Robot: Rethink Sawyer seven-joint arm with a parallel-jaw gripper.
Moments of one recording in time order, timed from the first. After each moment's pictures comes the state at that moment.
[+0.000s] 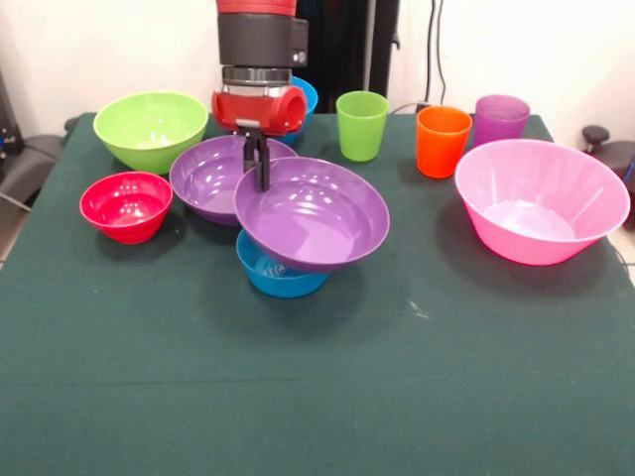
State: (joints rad) arm -0.61 -0.63 0.15 2.01 -0.44 -0.20 2.28
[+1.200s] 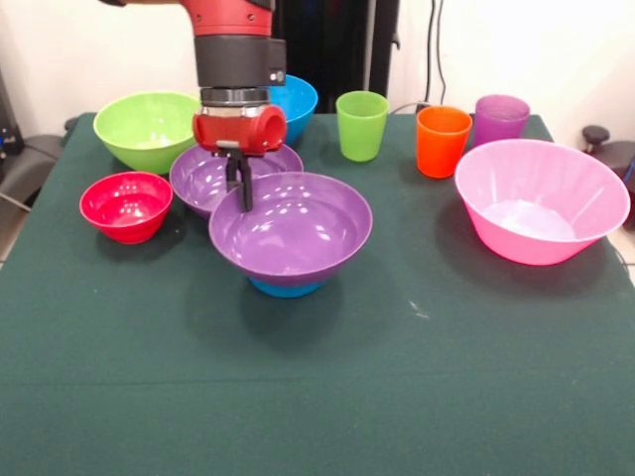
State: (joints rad) arm -0.73 -0.55 0.24 1.94 -0.51 -0.19 2.28
